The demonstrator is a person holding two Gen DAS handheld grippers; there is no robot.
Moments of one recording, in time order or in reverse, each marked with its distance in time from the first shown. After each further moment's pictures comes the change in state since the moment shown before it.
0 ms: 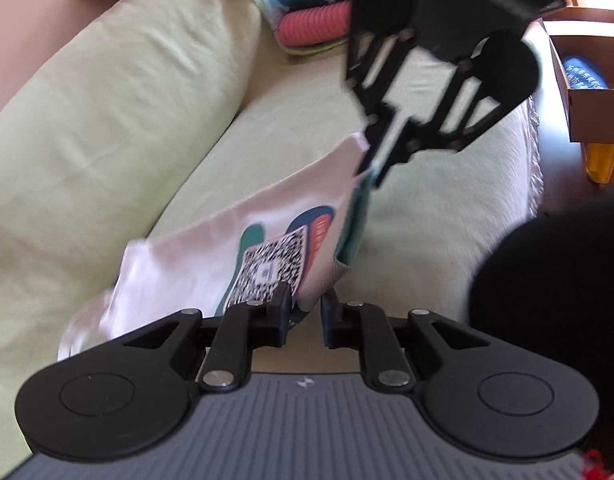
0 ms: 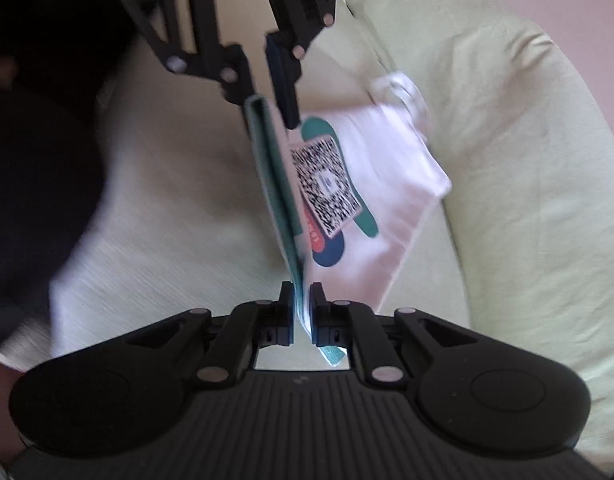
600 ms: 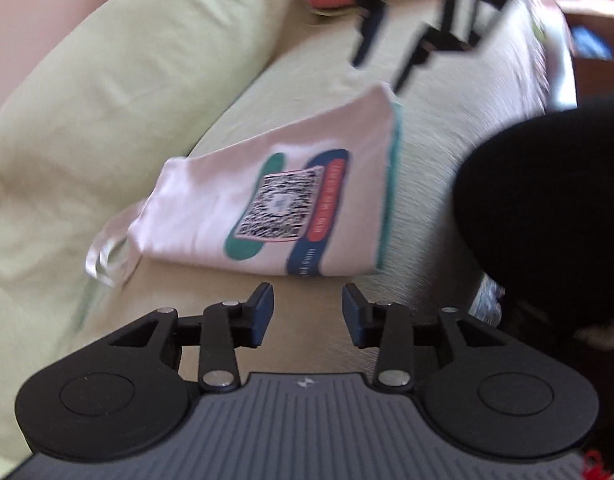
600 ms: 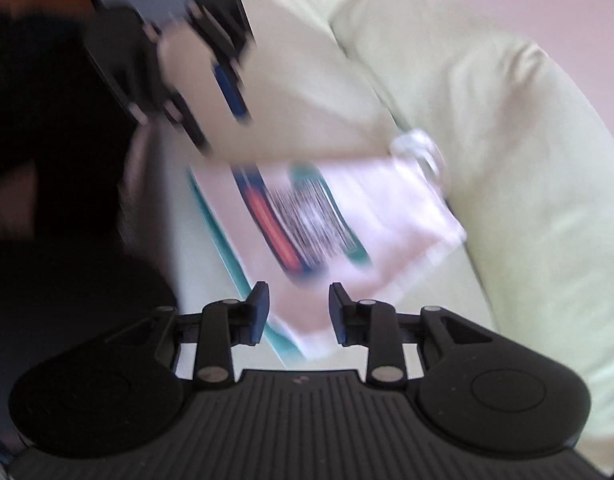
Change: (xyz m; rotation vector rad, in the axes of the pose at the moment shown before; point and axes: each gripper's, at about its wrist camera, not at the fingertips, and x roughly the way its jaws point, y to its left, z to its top) left arm -0.024 -0.034 -0.050 0.092 0.064 0.087; right arm -0.007 -0.007 0.012 0.025 0.044 -0.035
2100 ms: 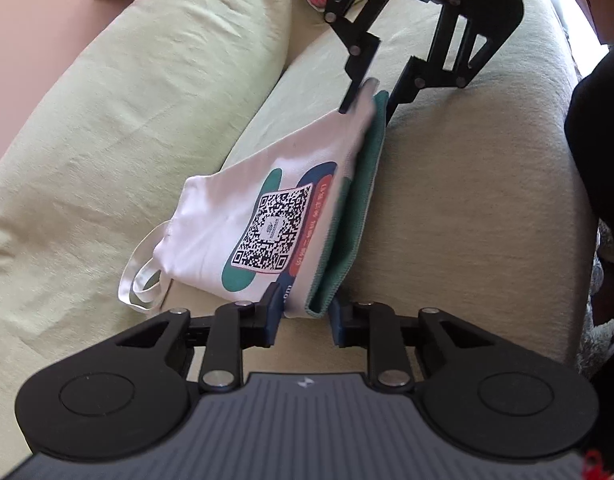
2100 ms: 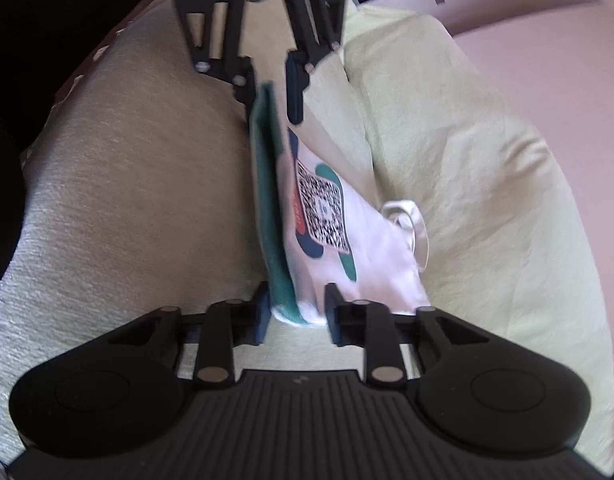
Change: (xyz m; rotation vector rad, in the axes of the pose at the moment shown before) left arm 0.069 0.046 -0.033 0.076 -0.040 0.093; right arm 0.098 0.017 0.003 -0.290 -0.171 -0.184
